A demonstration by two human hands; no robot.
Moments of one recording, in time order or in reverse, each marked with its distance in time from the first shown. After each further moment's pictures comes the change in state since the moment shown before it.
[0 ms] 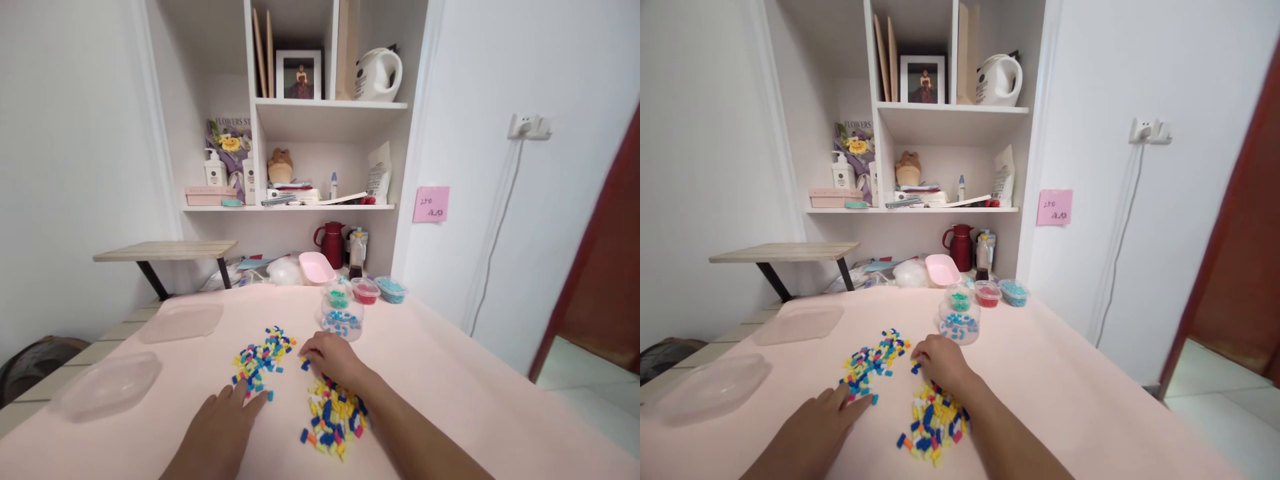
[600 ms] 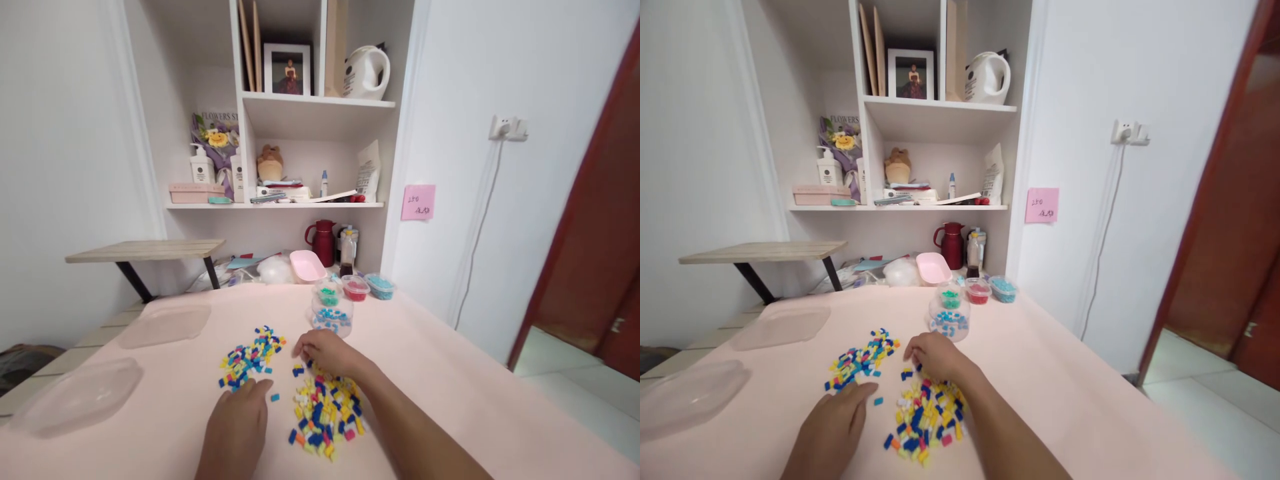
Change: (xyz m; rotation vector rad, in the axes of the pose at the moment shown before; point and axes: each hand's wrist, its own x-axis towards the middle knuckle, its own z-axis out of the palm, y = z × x) left_hand 0.020 0.041 0.016 -0.297 0.279 -0.091; right_hand -0.002 0.004 -0.022 0.069 -0.182 -0.031
